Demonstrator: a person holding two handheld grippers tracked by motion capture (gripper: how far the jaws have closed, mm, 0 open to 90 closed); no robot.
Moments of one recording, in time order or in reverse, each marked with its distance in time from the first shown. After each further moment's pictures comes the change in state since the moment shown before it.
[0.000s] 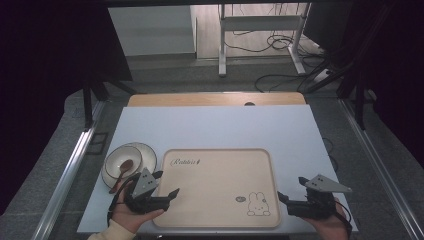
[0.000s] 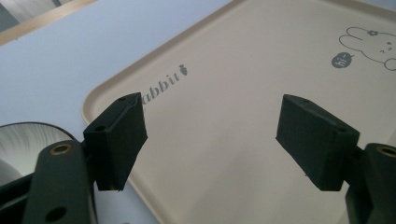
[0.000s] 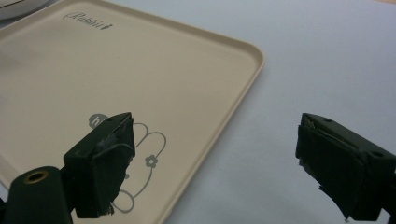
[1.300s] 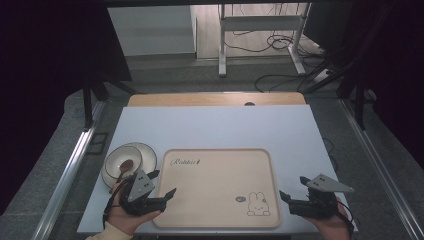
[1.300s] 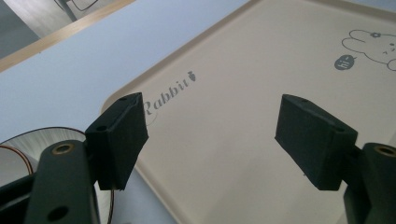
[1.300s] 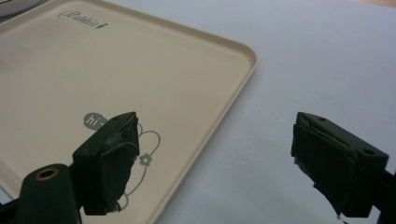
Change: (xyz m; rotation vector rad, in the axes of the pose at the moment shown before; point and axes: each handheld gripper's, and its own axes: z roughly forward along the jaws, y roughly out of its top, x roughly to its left) left arm -0.001 0.001 -0.014 -0.026 0.040 0.029; right arm -0.002 0.002 -0.003 0.006 -0.017 -0.007
